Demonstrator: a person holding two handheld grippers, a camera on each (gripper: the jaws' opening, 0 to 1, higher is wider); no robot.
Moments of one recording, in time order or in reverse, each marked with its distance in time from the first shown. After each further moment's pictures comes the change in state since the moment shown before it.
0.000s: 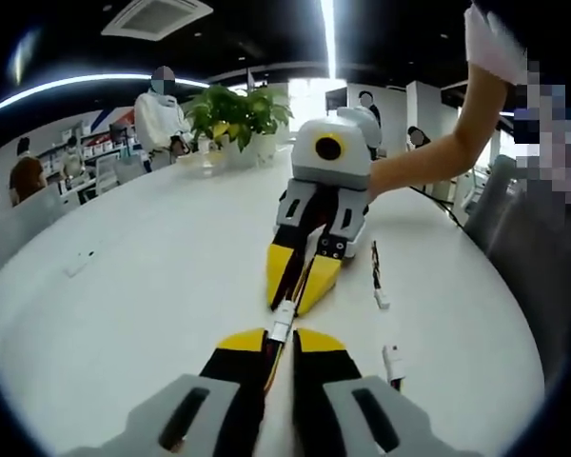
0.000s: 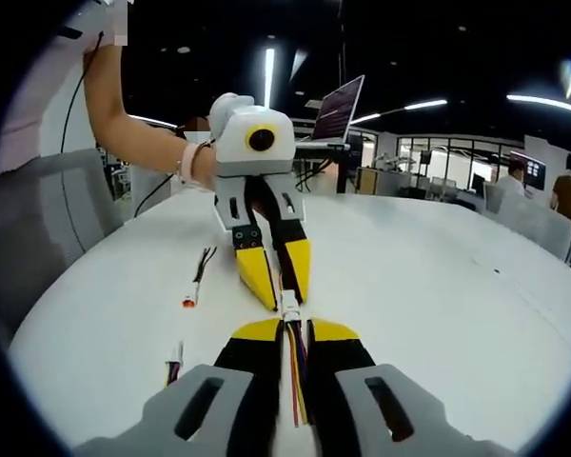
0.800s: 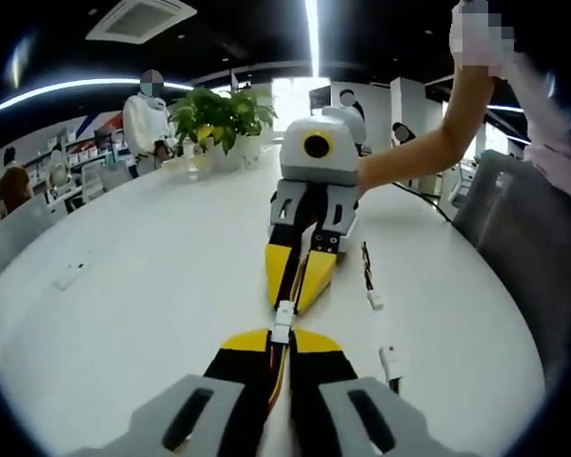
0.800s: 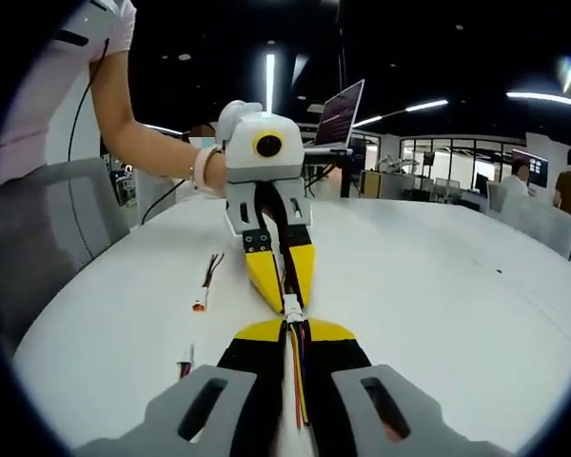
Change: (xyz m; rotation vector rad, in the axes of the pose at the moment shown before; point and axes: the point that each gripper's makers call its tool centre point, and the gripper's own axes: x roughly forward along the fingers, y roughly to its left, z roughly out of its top) left arm 0.002 -0.005 0.008 0.046 -0.004 -0.065; right arm -0.008 0.003 0.004 0.010 -0.021 0.029
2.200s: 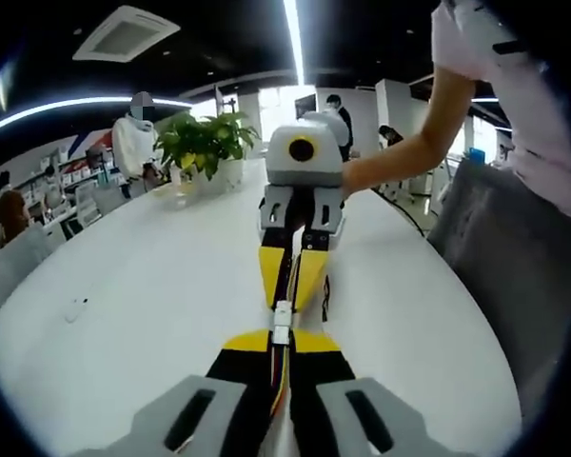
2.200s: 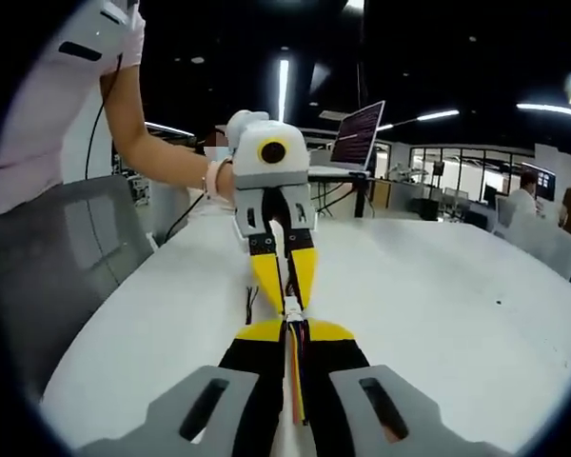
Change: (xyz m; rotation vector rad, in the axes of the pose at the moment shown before) left arm -0.027 -0.030 0.037 0.065 -0.049 -0.017; right arm -0.020 0.033 0.045 -0.027 -0.029 0.031
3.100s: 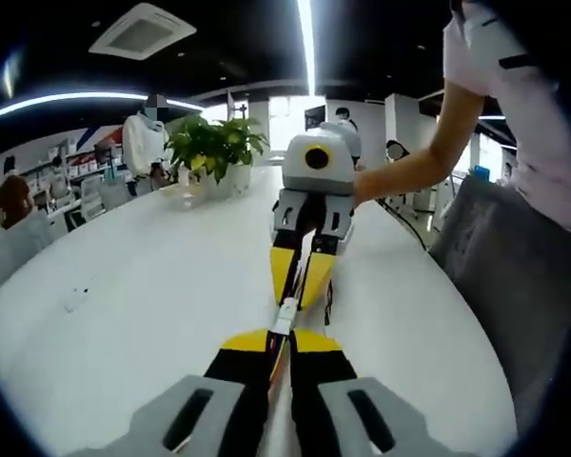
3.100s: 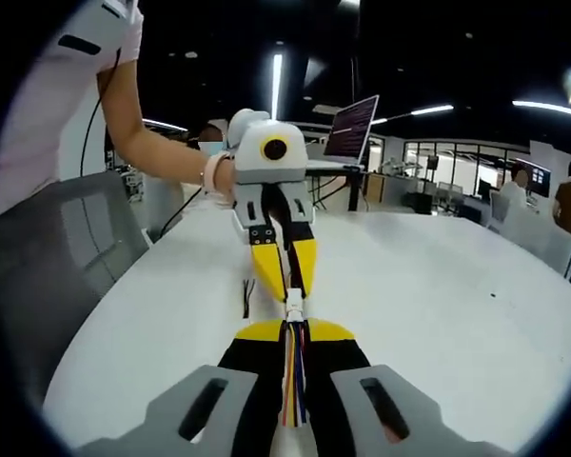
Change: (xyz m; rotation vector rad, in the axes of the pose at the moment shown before) left arm -0.005 0.002 0.000 -0.062 -0.039 0.000; right arm -0.003 0.005 0.000 0.008 0.033 -0.019
